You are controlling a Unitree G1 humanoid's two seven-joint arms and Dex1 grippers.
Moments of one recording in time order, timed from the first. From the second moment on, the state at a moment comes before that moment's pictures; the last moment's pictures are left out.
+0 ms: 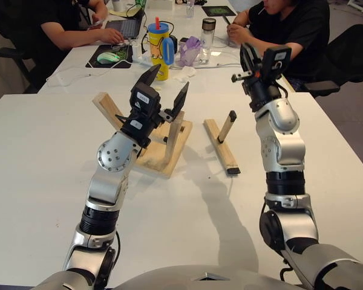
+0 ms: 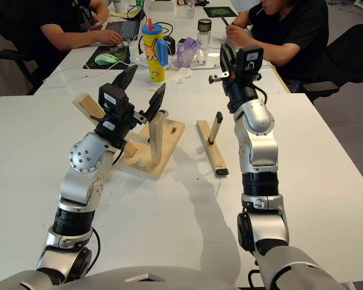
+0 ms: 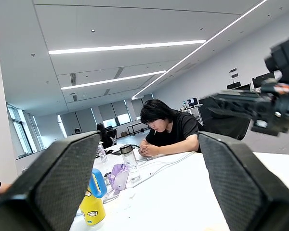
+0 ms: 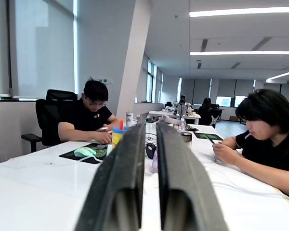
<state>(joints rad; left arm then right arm) -0.37 0.18 -0.14 -0.29 -0.07 0.09 -0.29 -0.71 -0.19 -0.11 0.13 0.21 0.11 0.22</state>
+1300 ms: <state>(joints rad) -0.37 0.16 -0.14 -0.24 -0.07 0.01 -0.28 -0.70 -0.15 -0.11 0.54 0.18 0.10 0.21</state>
